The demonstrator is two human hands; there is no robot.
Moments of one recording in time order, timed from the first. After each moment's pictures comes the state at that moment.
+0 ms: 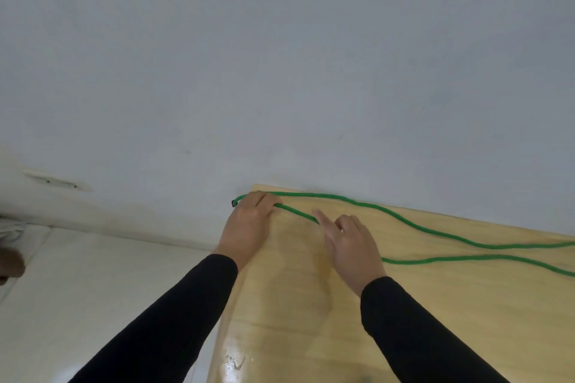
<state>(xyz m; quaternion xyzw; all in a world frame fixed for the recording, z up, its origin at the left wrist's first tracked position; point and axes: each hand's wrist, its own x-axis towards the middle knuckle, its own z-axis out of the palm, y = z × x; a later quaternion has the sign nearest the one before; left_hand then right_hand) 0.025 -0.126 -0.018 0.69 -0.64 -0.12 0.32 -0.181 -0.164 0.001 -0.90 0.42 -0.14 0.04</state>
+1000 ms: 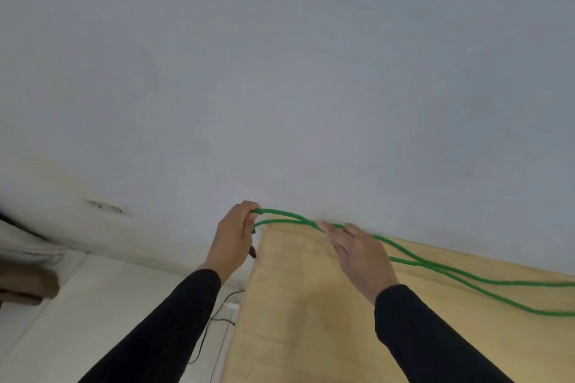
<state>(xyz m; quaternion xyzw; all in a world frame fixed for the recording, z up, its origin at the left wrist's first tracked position) 0.043 -0.087 0.050 0.73 -0.49 -0.19 0.44 -0.182 -0.158 0.070 -0.89 0.37 -0.22 0.16</state>
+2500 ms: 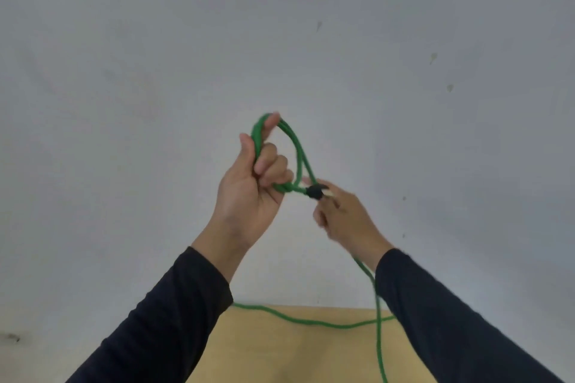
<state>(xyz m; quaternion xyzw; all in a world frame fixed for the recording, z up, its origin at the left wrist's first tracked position) -0.271 -0.098 0.383 0.07 -0.44 -0.56 0.70 -0.415 -0.166 0.330 -0.77 0.34 -0.43 0.34</state>
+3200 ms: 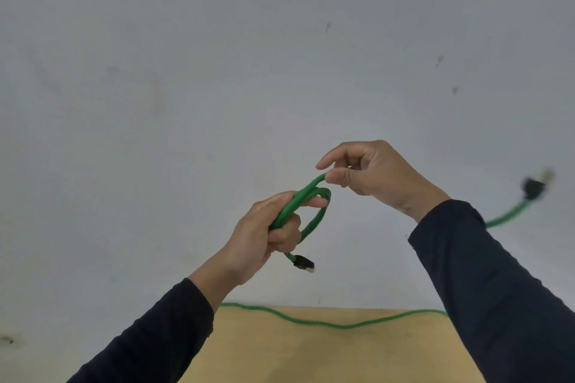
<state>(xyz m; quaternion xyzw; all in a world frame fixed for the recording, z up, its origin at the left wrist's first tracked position) -0.256 -0.081 0.337 0.32 -0.60 -0.48 0.55 -0.435 -0.156 0.410 -0.83 0.24 -0.37 0.34</state>
